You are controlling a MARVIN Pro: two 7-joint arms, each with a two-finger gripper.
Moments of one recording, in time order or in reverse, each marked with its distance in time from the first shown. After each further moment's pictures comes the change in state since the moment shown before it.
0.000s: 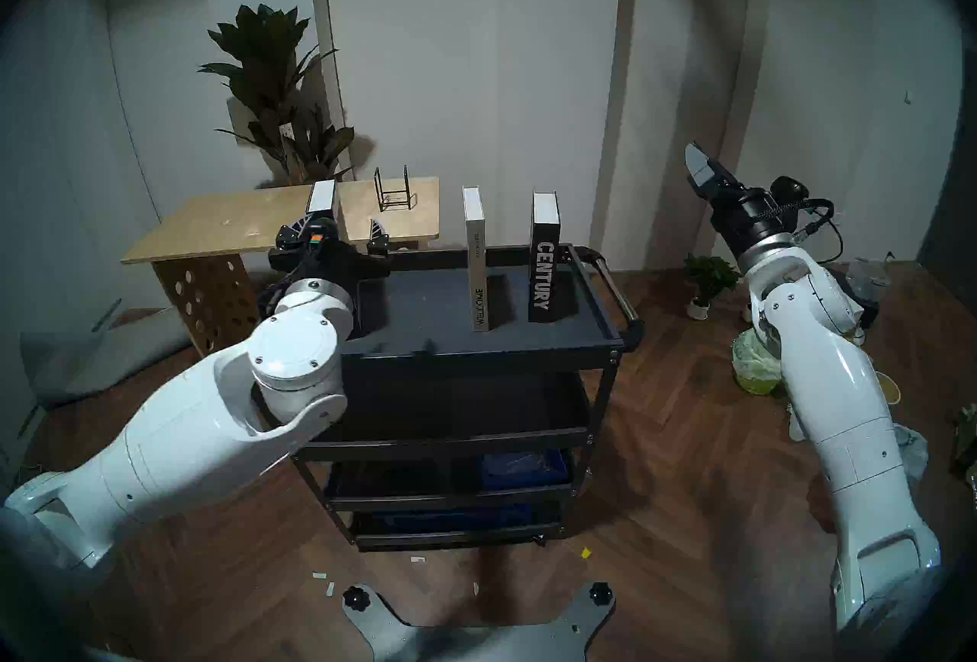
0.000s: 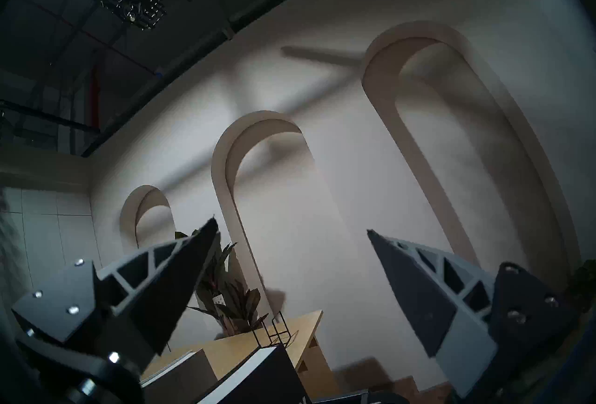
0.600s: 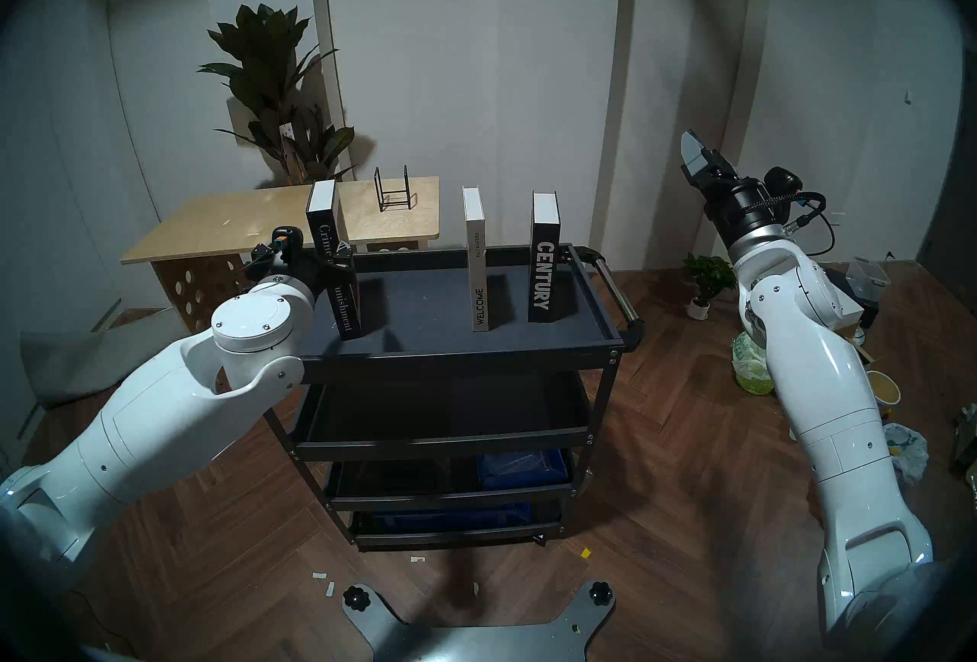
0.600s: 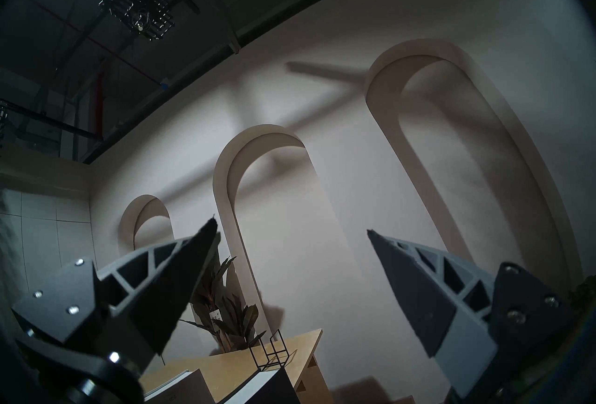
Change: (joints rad) left arm -0.012 0.009 -0.066 0.156 -0.132 0.007 -0.065; right arm 0.049 -0.035 -0.019 0.027 -0.043 -0.051 0.007
